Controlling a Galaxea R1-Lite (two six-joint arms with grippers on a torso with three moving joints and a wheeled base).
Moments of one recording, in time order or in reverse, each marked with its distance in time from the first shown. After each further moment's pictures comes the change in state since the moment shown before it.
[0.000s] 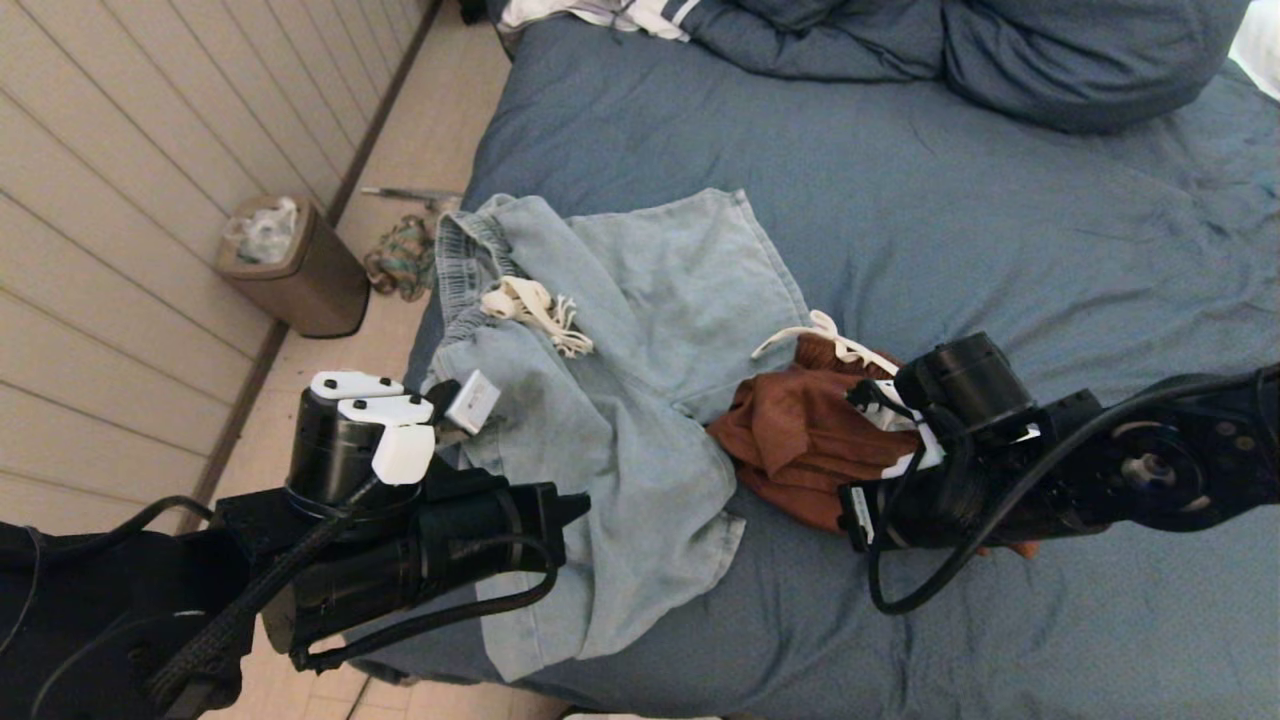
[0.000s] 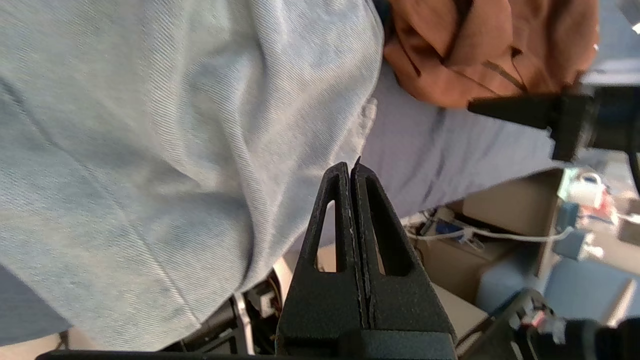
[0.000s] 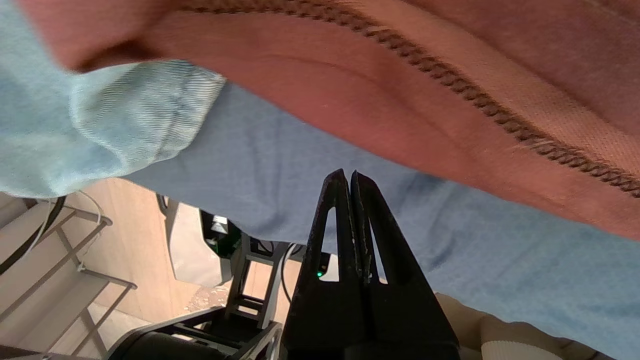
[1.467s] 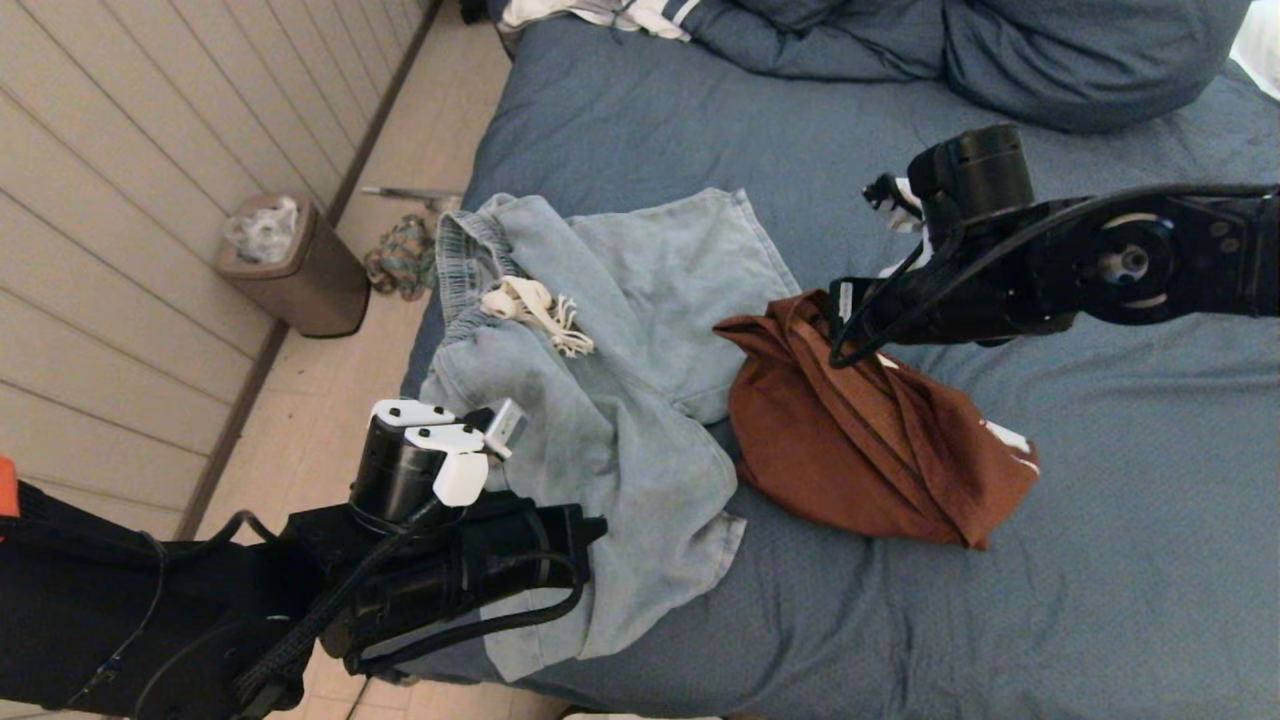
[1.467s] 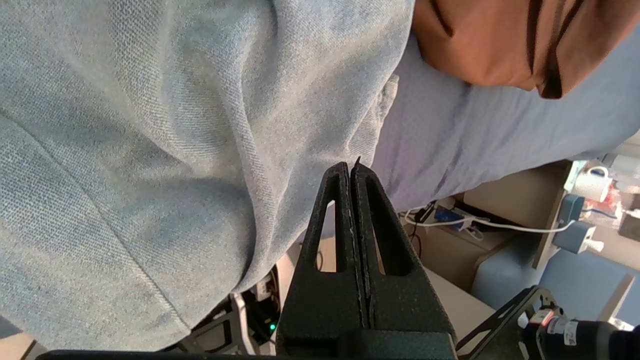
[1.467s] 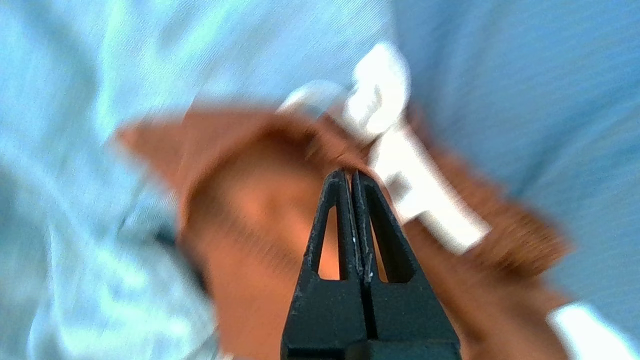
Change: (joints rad) left arm -0.015 0.105 0.002 -0.054 0.000 -0.038; right arm -0.076 0.117 -0.600 0.091 -0.183 -0.014
